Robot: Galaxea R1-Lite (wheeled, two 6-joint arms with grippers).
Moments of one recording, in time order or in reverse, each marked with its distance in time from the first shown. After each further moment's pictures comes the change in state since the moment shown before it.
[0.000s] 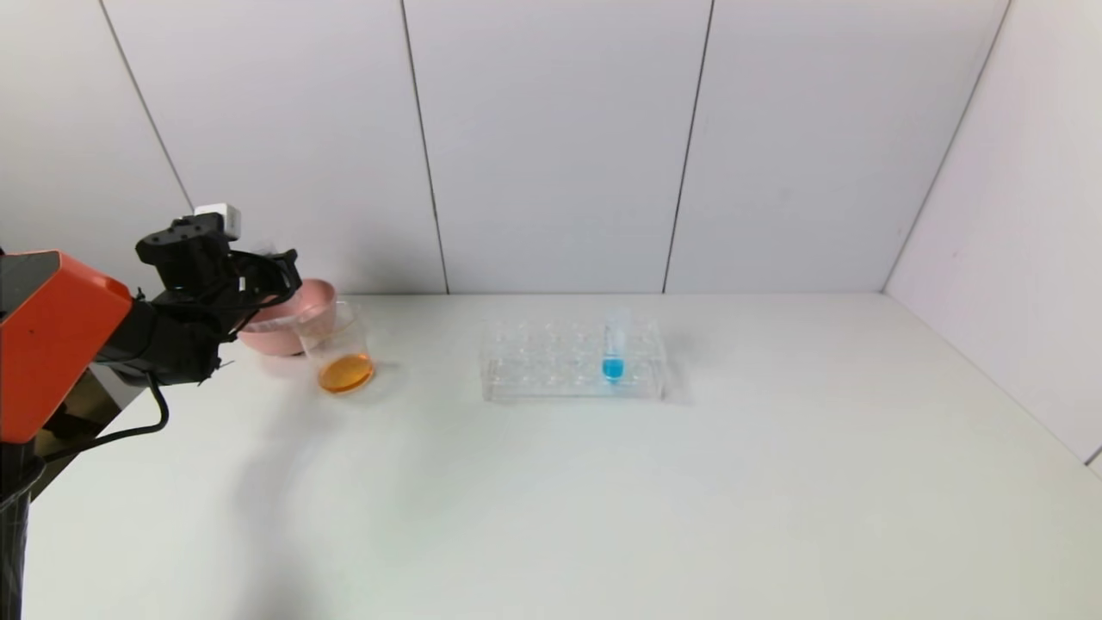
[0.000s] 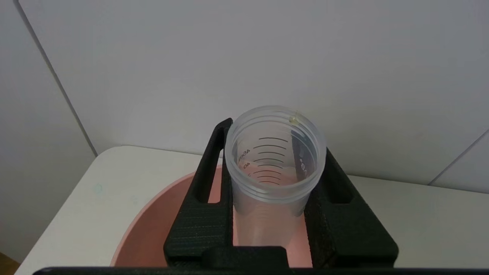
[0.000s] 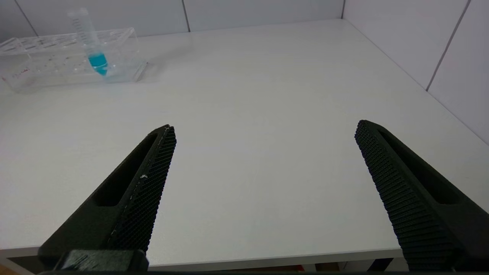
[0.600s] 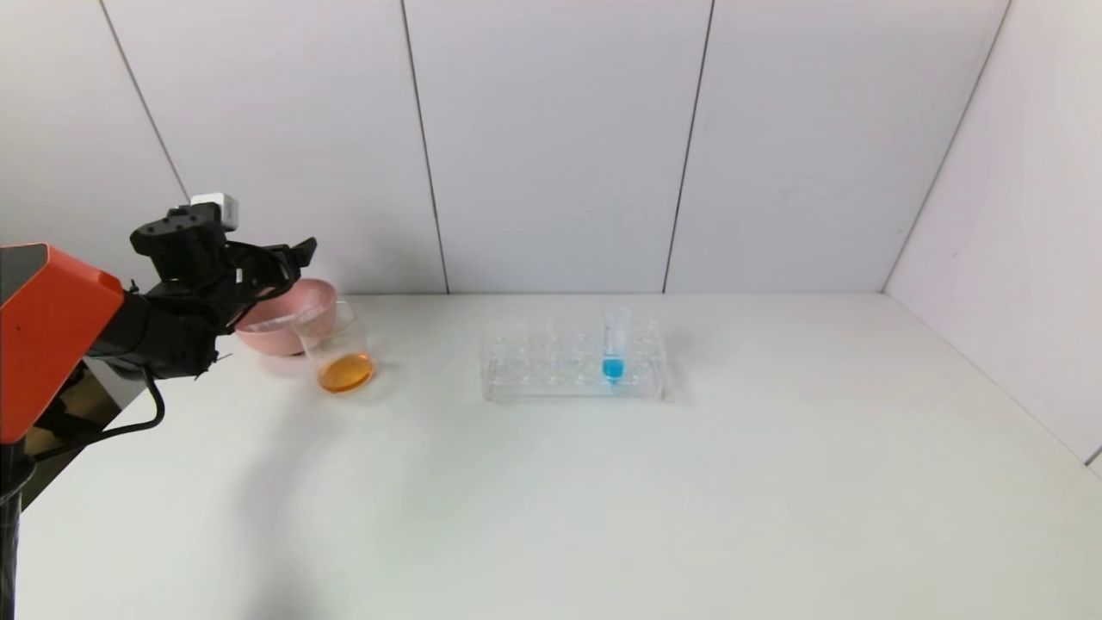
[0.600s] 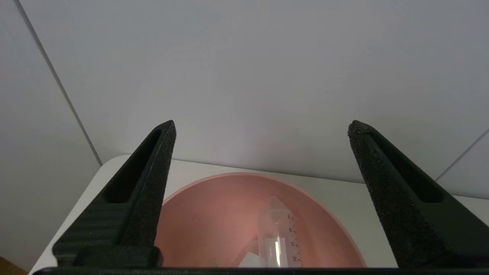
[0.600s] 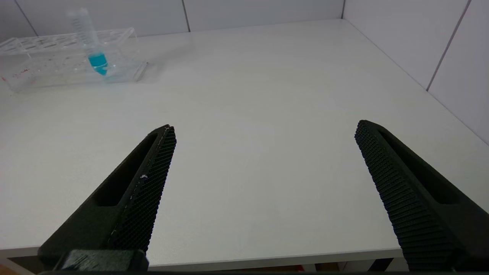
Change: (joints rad) left arm -0.010 -0.028 0.001 0.005 0.001 0.012; right arm 0.000 0.000 0.000 0.000 0.000 0.000
